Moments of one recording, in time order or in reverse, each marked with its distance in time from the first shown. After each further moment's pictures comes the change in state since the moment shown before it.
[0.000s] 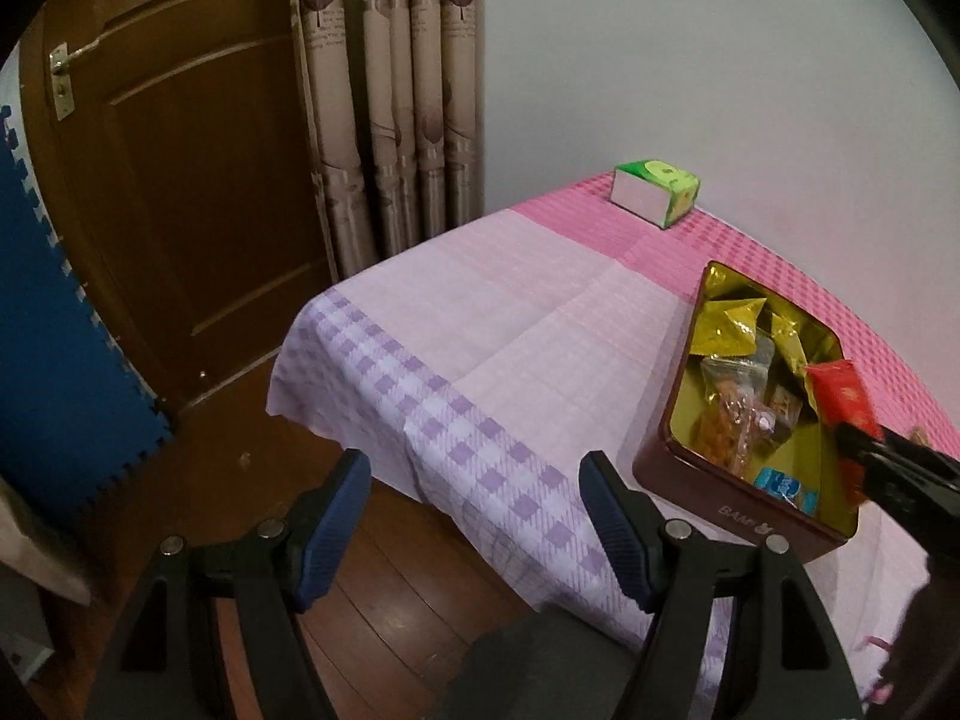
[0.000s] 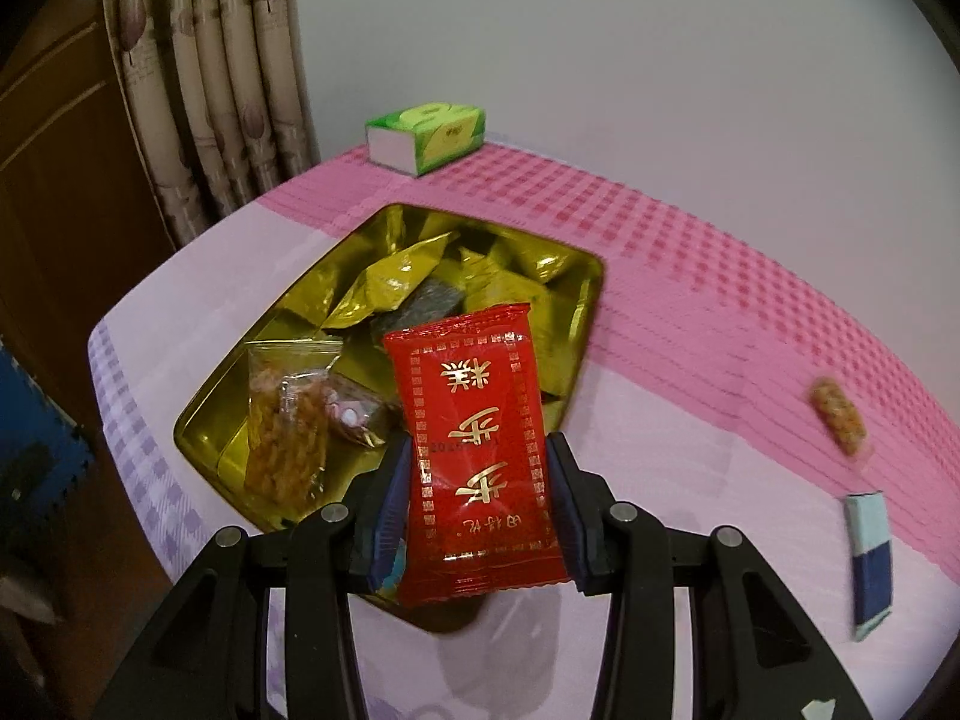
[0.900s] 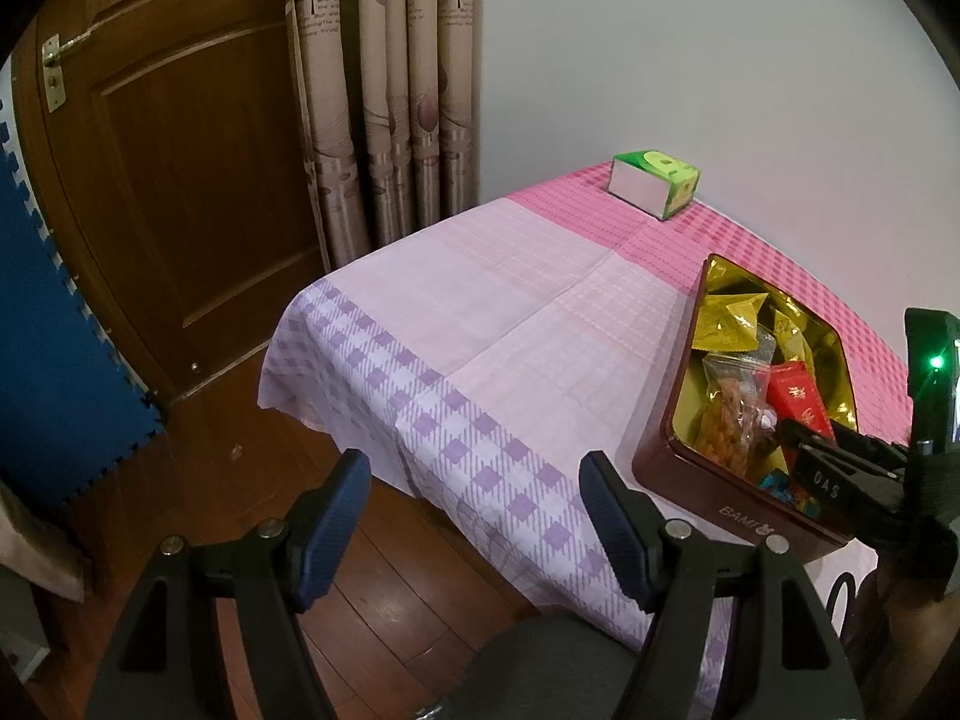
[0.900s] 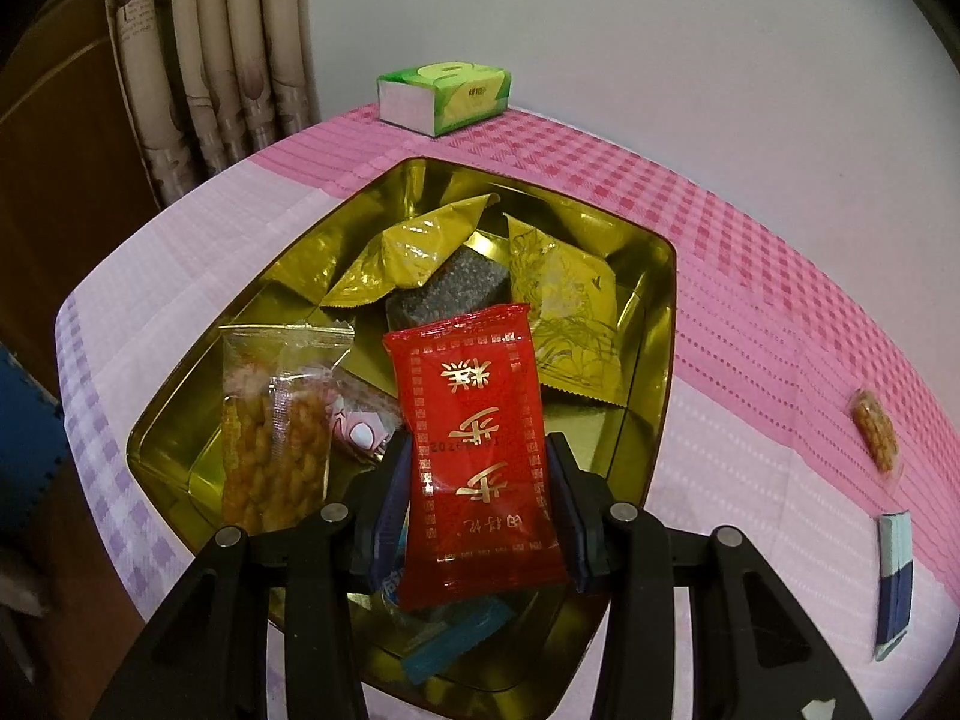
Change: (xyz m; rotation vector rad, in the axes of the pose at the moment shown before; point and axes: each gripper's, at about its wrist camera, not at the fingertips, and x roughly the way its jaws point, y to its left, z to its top) left arm 0.014 -0.004 0.005 -0.010 0.022 -0.009; right arm 0.044 0.024 0.008 -0.040 0.053 -0.026
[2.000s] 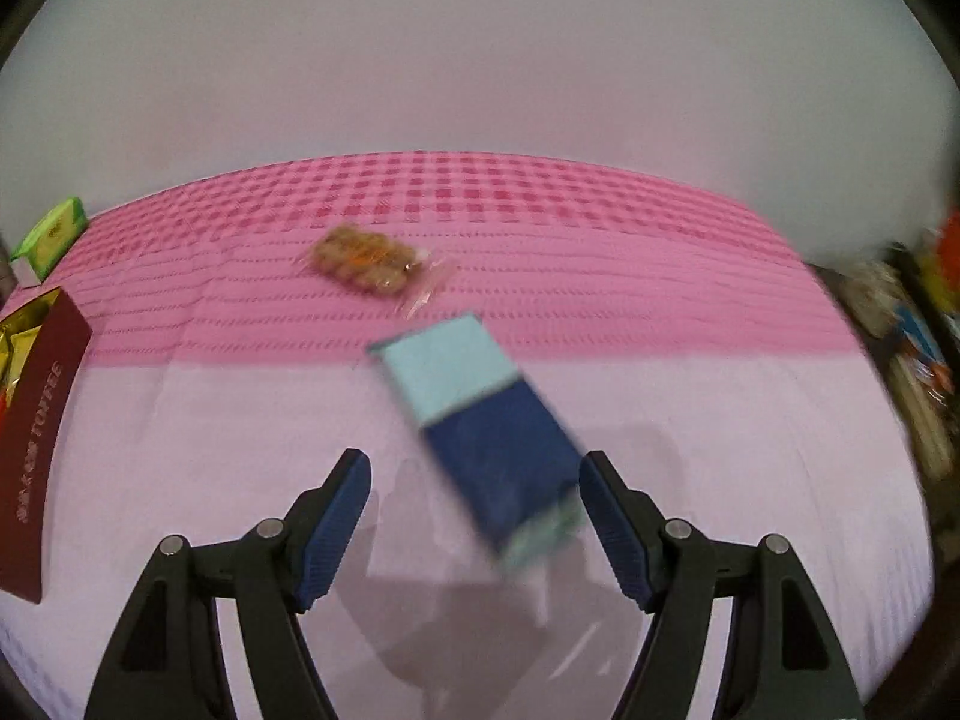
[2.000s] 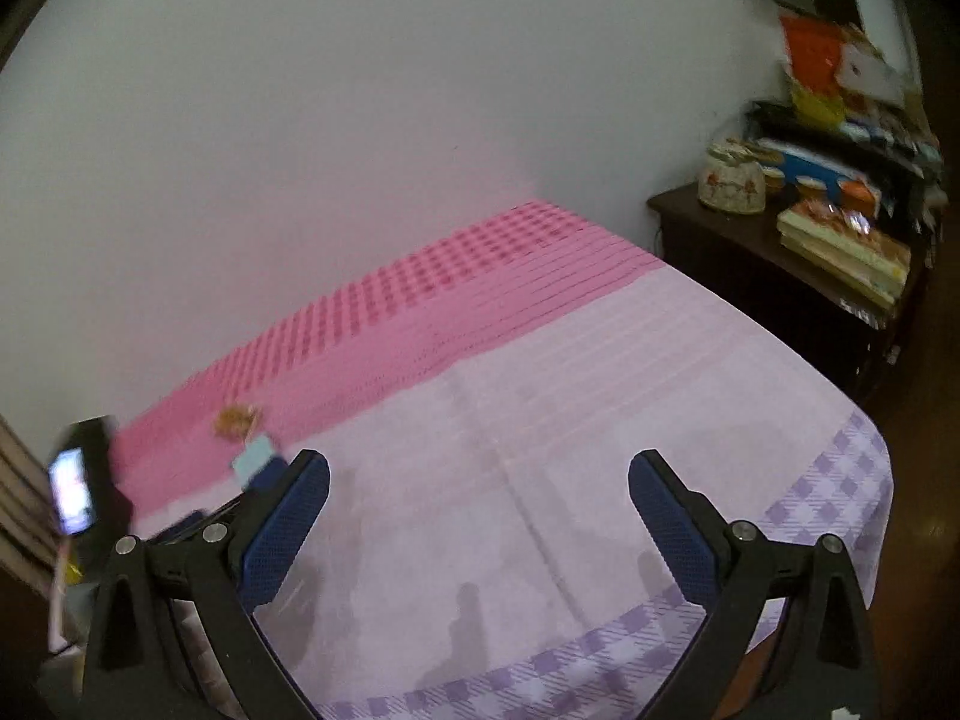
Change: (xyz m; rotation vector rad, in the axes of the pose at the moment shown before) left arm -0.026 -0.496 -0.162 0.638 0.092 -0.514; right arm -0.246 -0.396 -0.321 0.992 -0.345 -0.366
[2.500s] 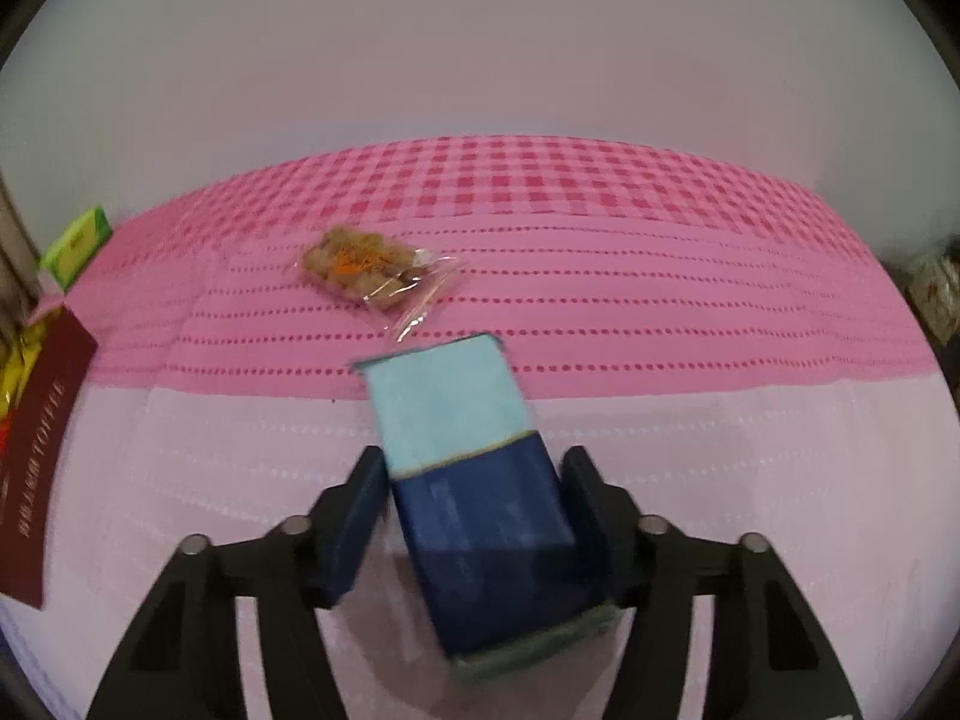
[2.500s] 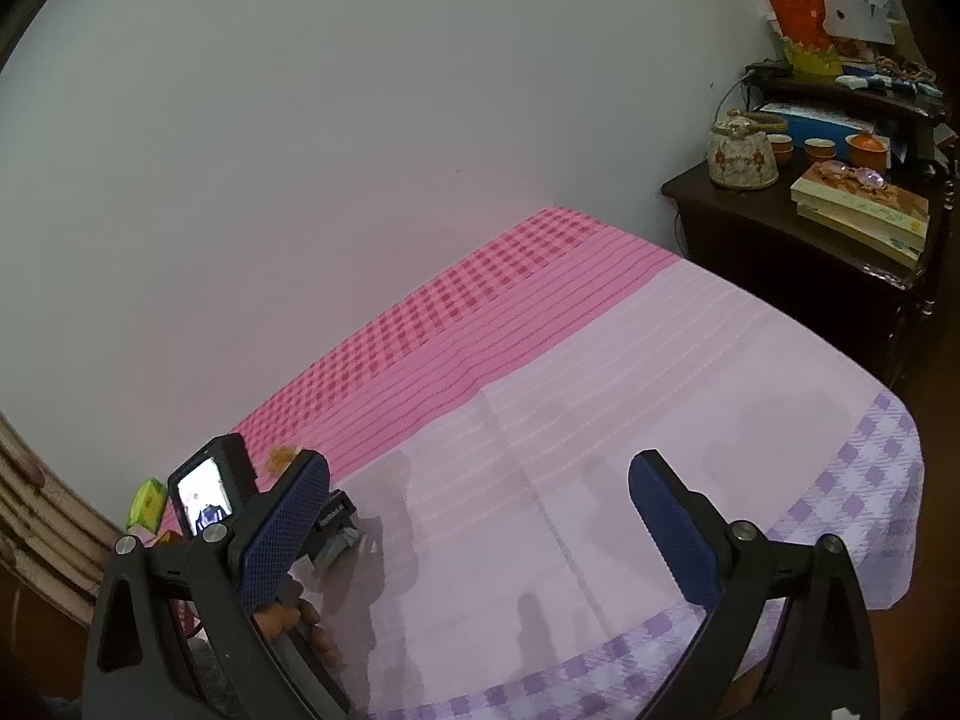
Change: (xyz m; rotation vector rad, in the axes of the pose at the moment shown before) left arm 0.031 -0.025 0.006 0.021 0.001 0.114; right arm -0.005 -0.017 0.012 0.092 -0.001 0.119
